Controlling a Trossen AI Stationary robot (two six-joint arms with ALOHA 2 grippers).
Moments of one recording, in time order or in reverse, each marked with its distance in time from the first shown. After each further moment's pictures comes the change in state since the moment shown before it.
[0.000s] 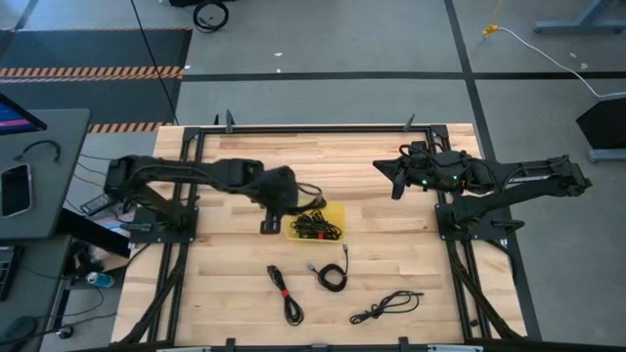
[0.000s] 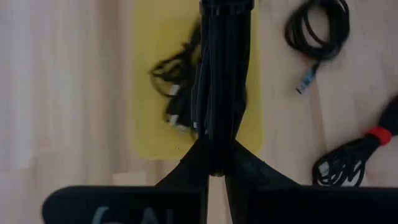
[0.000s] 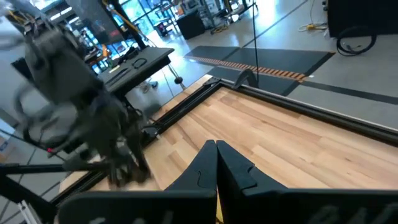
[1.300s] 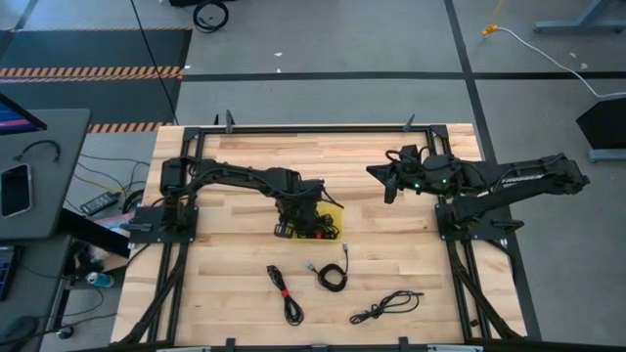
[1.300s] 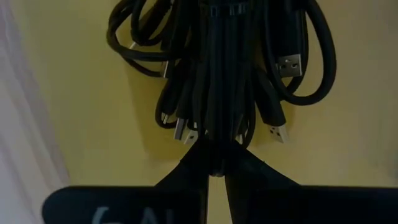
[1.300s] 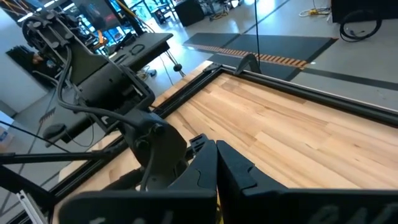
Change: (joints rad) left arm 0.055 0.412 0.129 -0.077 0.043 0.158; right arm 0.010 0.068 0.000 0.013 -0.015 0.030
